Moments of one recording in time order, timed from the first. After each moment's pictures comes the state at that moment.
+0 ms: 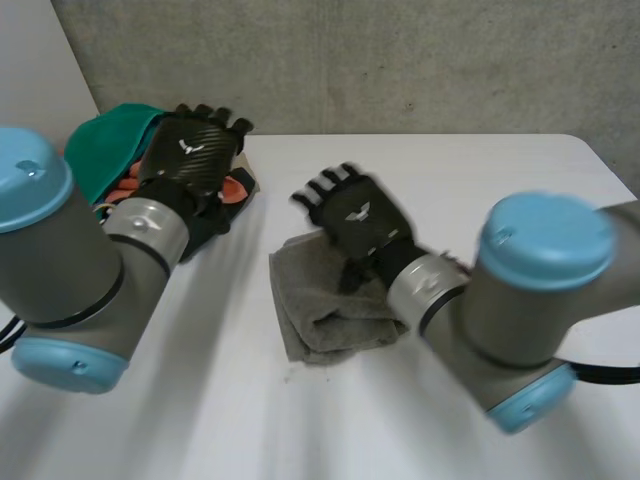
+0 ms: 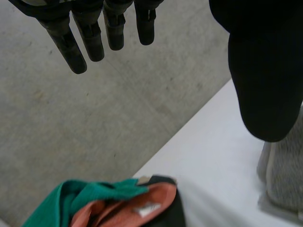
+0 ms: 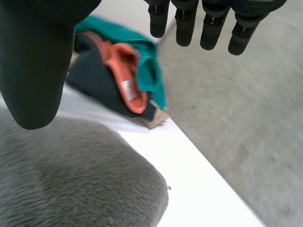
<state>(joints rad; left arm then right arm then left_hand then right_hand) 4.19 -1.85 -1.49 3.38 -1.62 3.54 2.20 -1.14 1.46 -0.25 1.36 2.80 0.19 0.20 0.21 0.20 0.05 0.22 0.20 0.21 0.20 0.05</state>
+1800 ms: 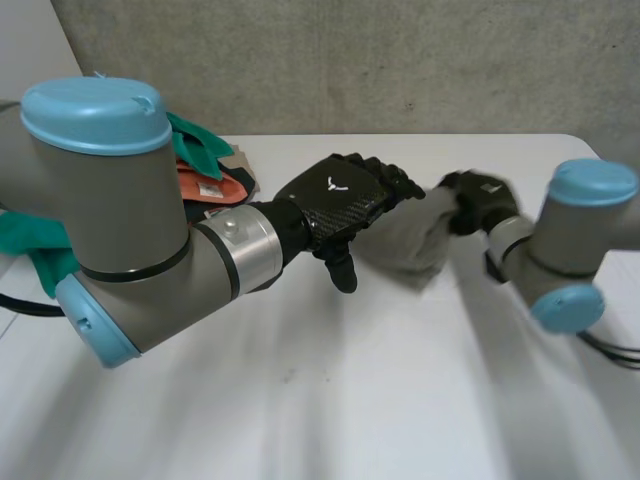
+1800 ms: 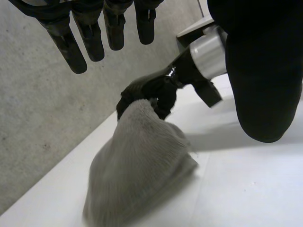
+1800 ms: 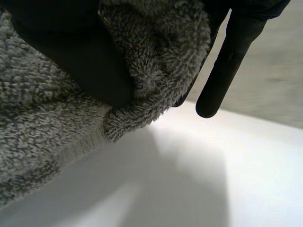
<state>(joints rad) 4.07 -2.04 -1.14 2.99 -1.13 3.43 1.85 -0.76 1.12 -0.19 1.45 3.21 0.18 0.20 0.21 0.20 0.04 0.66 0.87 1.17 1.20 0.98</state>
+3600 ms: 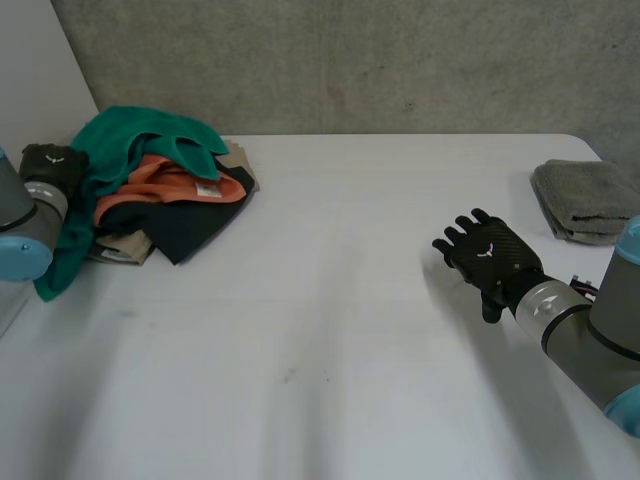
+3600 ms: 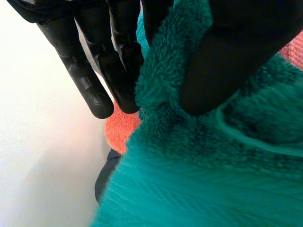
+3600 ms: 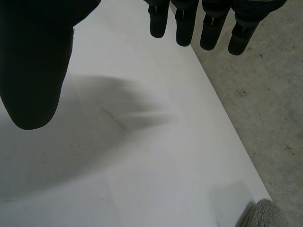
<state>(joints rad) 4.74 -2.57 -0.73 3.21 -1.53 3.69 1.80 -1.16 1.74 -0.28 1.24 2.31 1.03 1.17 1.17 1.17 0.94 0.22 0.20 0.21 0.21 0.05</state>
